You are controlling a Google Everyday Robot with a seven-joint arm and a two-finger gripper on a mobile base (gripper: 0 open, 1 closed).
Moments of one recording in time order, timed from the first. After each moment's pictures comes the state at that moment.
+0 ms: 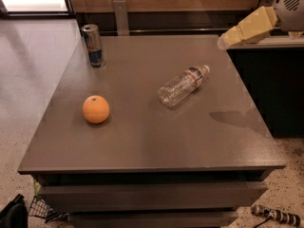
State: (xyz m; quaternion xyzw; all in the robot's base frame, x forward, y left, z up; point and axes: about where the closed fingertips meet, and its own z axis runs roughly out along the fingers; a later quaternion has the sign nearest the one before) arm 0.553 -0.233 0.996 -0.15 0.95 0.07 0.27
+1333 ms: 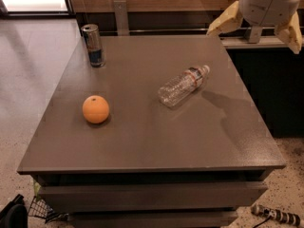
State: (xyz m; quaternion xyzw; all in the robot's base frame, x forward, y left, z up) arm 0.568 -0.231 0.984 0.19 0.96 -0.04 0.19
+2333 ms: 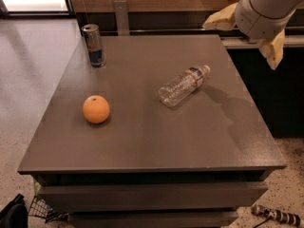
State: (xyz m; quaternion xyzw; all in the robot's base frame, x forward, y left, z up) arm 0.590 -0.221 0.967 0.31 0.91 0.07 0.26
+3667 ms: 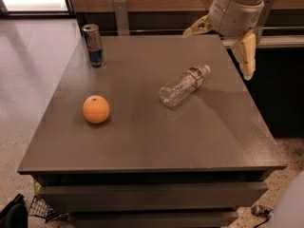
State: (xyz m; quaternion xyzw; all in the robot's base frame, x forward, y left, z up) arm 0.576 -0.166 0.941 0.39 0.92 0.08 0.04
